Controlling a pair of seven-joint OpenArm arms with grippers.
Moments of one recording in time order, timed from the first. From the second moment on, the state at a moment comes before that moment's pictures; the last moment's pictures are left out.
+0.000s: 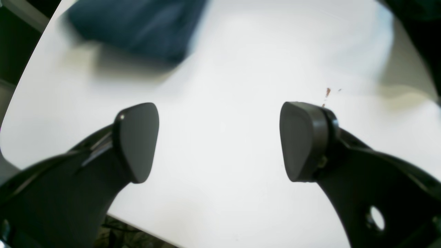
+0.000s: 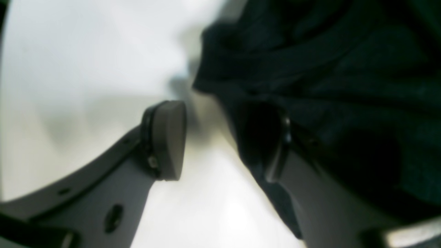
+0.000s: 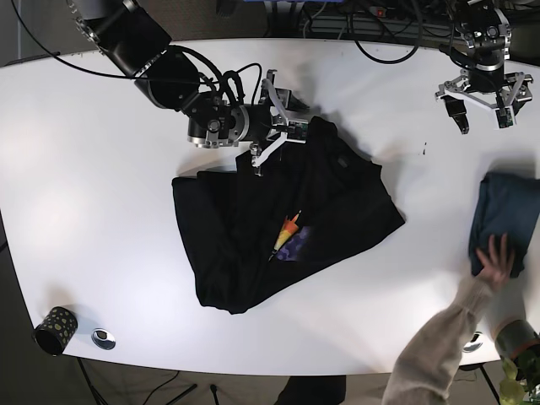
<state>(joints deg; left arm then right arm) 31.2 0.6 -31.7 114.1 -2.5 -8.1 28.3 8.9 18.0 -42.0 86.9 1.4 40.0 -25.6</state>
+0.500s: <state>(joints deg) 31.1 0.6 -31.4 114.1 -2.6 -8.1 31.9 7.3 9.5 -31.7 80.8 -12.9 40.3 -16.7</state>
